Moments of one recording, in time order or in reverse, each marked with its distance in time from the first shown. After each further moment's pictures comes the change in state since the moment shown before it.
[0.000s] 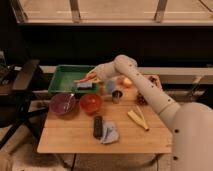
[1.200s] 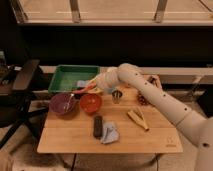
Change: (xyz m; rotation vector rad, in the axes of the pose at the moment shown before) arm -0.076 0.049 -0.036 -0.043 -0.038 0.042
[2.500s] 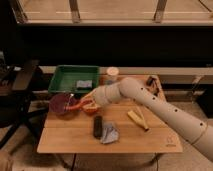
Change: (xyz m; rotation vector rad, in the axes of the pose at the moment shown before) arm -0.096 0.048 -0.031 0.023 -0.129 0.006
